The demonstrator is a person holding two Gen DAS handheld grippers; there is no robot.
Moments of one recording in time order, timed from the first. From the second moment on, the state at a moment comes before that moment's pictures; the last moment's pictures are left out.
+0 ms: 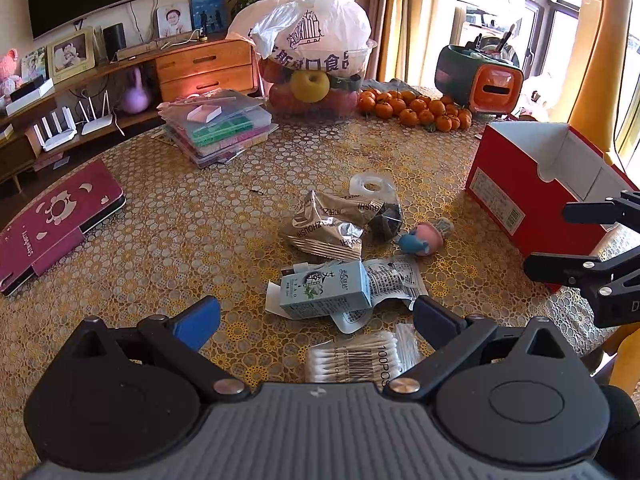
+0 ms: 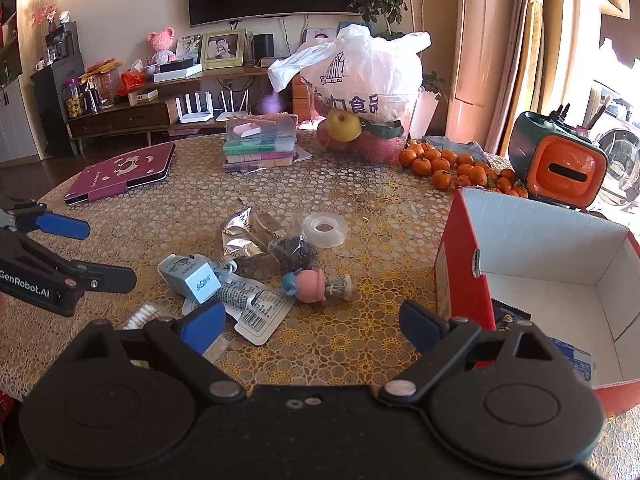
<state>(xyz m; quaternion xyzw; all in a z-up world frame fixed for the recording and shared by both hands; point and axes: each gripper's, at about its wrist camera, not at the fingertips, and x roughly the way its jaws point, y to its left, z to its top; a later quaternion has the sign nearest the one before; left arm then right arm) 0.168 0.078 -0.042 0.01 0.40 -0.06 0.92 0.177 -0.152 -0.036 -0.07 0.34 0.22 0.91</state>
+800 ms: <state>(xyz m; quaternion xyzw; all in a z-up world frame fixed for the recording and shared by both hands) 0.211 0.090 -0.091 -0.04 0.41 -0.08 0.91 0.246 -0.124 -0.091 -0.06 0.37 0.22 0.90</state>
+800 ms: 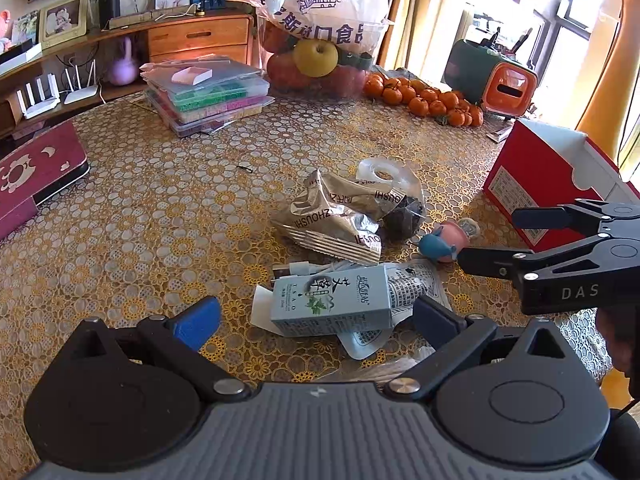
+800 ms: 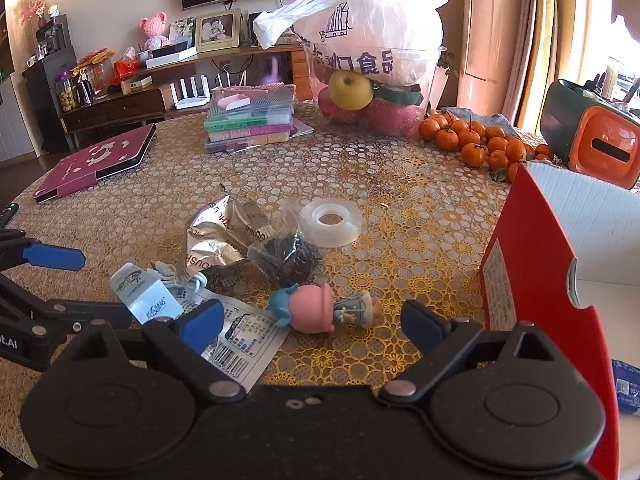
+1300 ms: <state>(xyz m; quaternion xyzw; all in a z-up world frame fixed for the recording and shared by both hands) 0.230 0.093 -0.114 -0.05 0.43 -0.06 0.90 0.271 -0.114 -0.119 -0.07 0.39 0.22 0.89</state>
